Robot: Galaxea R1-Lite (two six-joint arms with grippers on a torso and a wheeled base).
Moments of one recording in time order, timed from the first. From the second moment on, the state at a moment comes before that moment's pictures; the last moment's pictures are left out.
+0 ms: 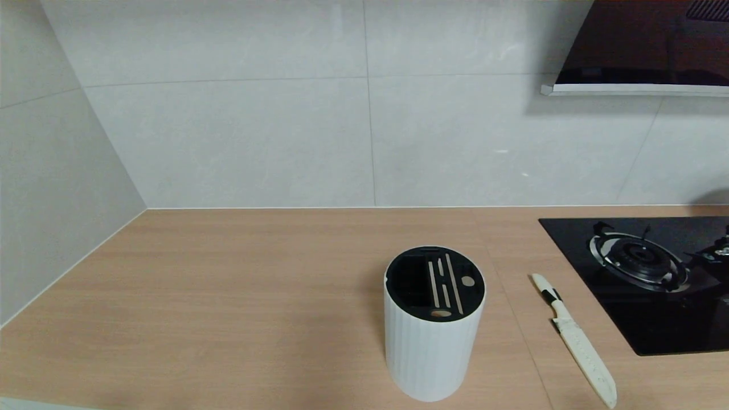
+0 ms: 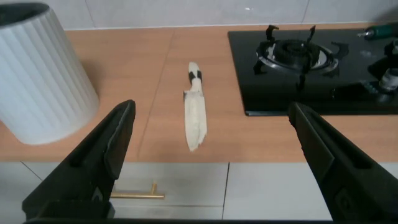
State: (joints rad) left arm 0.01 0.00 0.00 0.00 0.04 -0.01; right arm 0.00 0.00 0.00 0.00 0.00 0.02
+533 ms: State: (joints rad) left arm 0.01 0.00 0.00 0.00 0.04 -0.01; right arm 0.00 0.00 0.00 0.00 0.00 0.01
